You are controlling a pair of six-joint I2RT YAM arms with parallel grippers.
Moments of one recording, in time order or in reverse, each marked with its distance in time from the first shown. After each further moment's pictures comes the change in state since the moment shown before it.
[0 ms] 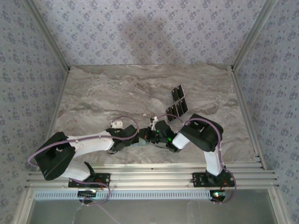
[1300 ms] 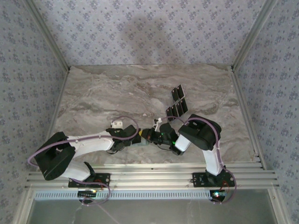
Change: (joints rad) left arm 0.001 0.000 0.000 0.000 0.000 0.000; right arm -0.013 0.037 -0.084 0.205 0.010 0.056
